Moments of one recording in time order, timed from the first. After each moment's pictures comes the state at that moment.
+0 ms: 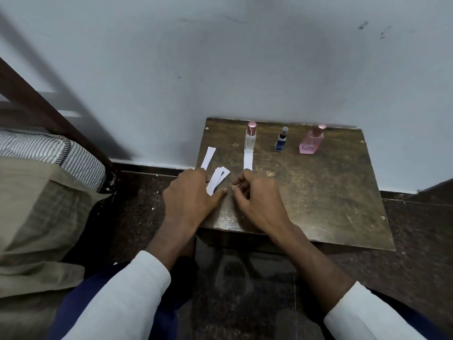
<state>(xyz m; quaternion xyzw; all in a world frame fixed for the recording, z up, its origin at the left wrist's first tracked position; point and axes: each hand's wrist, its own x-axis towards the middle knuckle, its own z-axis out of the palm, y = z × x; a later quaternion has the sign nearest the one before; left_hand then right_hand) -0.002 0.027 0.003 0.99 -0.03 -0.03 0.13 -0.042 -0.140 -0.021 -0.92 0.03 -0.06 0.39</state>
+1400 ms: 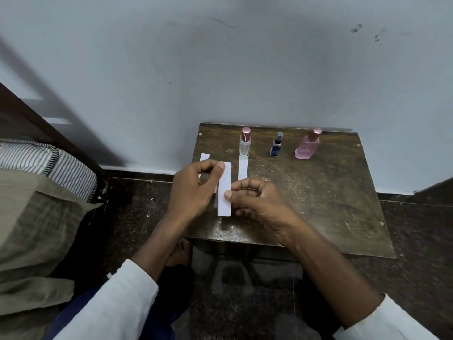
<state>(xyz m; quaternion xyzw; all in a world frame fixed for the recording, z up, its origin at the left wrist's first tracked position) 0.018 0.015 0.008 0.86 -0.09 -0.04 0.51 -0.042 -0.156 -0.001 -0.56 0.19 0.15 0.79</state>
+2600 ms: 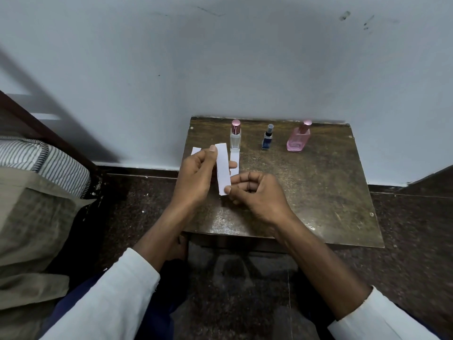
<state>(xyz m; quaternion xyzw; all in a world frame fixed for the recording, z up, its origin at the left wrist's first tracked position) 0.014 -0.017 0.014 0.75 -0.01 -0.15 0.65 -0.048 -0.169 -0.010 -0.70 0.18 0.07 0.69</state>
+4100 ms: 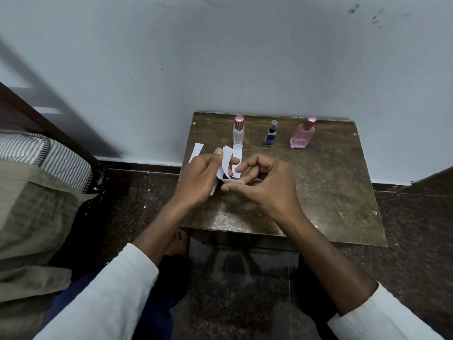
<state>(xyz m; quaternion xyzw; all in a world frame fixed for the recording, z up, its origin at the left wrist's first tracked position) 0.019 -0.006 -0.001 0.81 -0.09 -0.18 0.55 -0.049 -0.176 0.006 -0.76 0.04 -0.08 0.64</state>
